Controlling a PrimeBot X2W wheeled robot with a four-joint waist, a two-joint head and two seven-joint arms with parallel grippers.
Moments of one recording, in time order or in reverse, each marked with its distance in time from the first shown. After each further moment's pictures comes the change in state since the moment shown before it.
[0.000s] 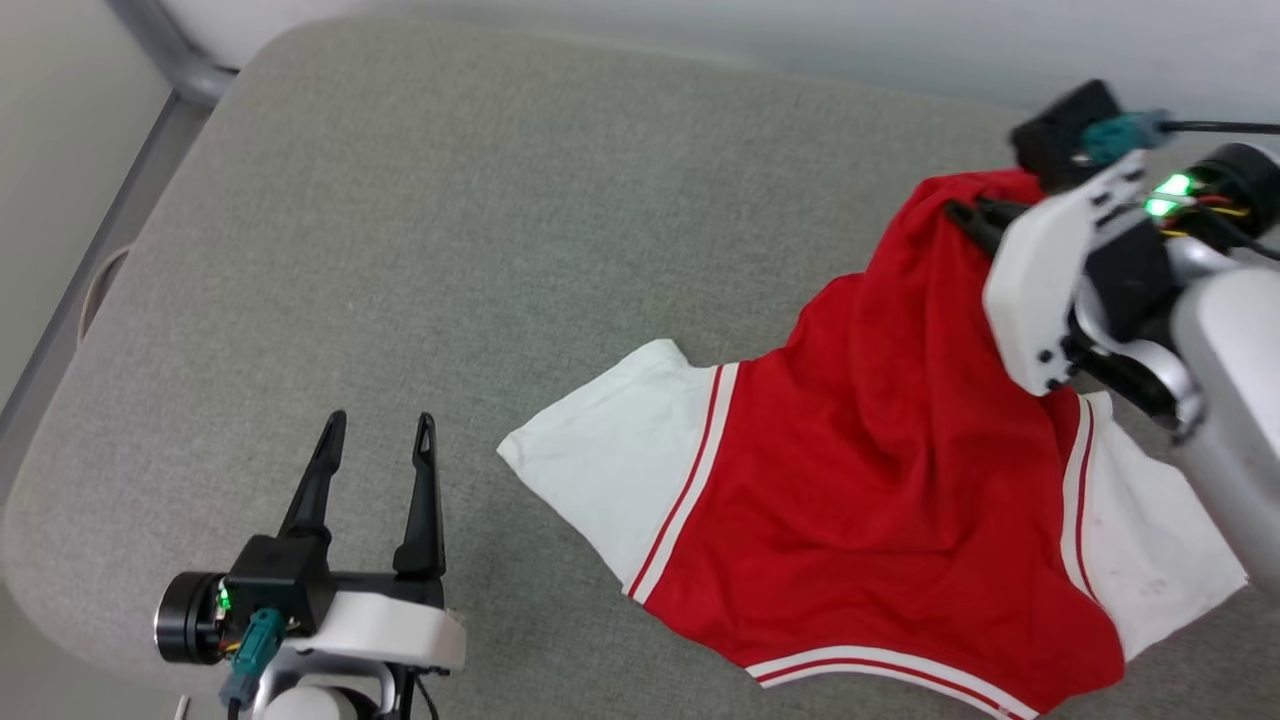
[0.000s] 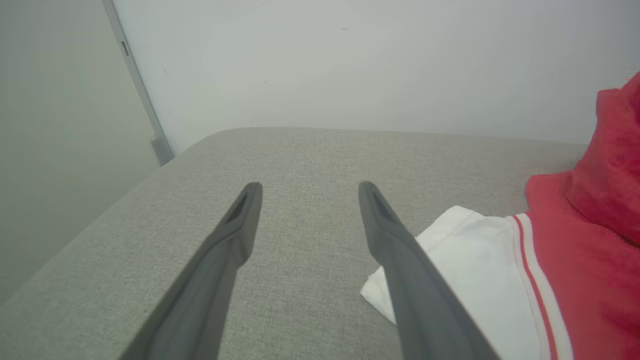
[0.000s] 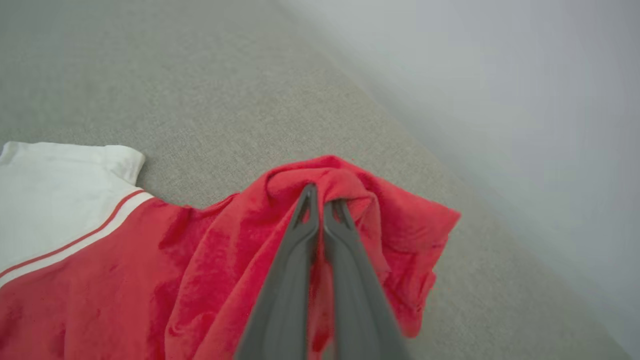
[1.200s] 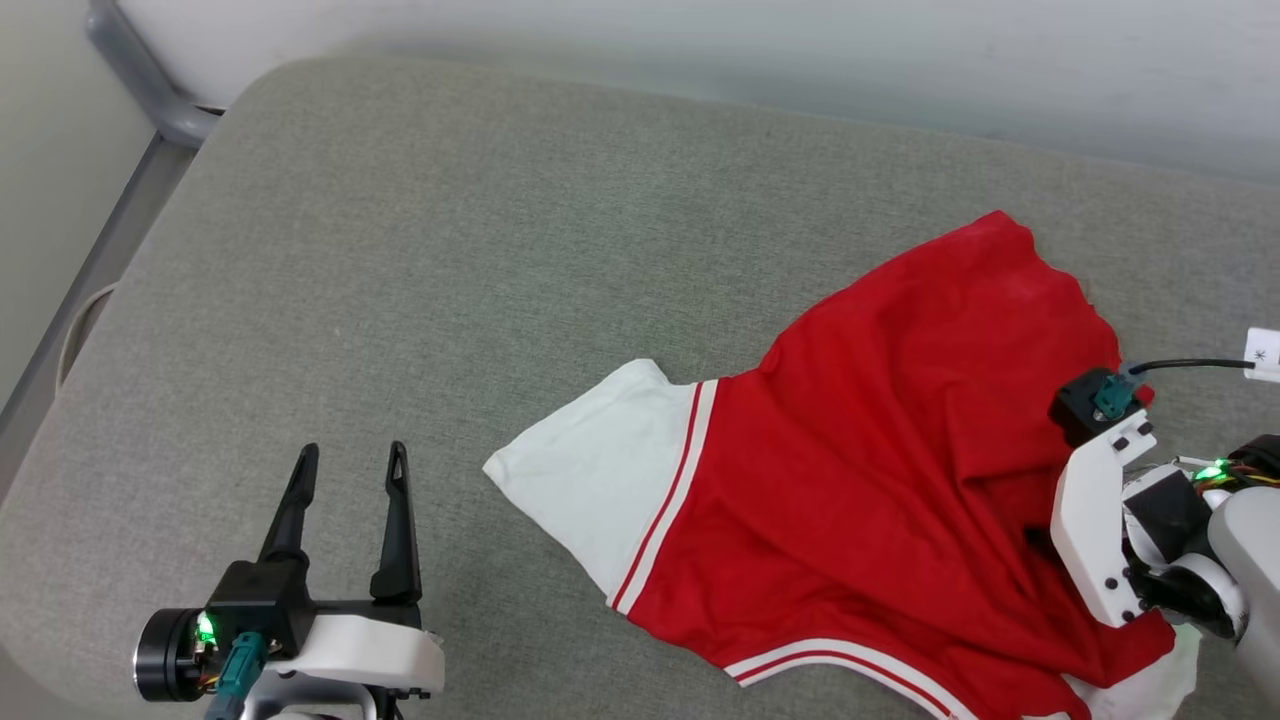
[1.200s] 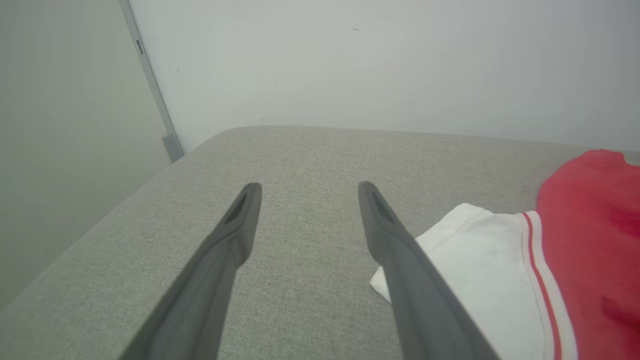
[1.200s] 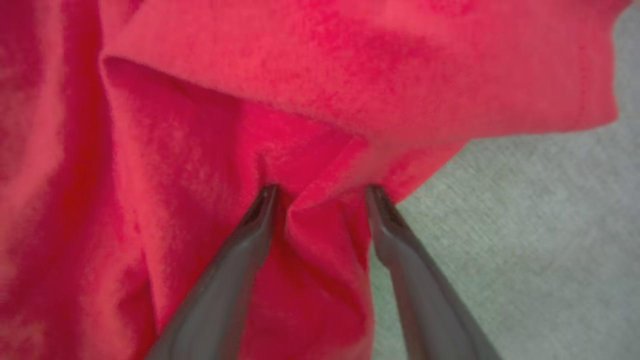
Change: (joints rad) left arm 0.028 0.005 0.028 0.013 -0.001 0.021 0.000; right arm 0.279 -0.135 0.136 0.146 0.112 -0.001 0.233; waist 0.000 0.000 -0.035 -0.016
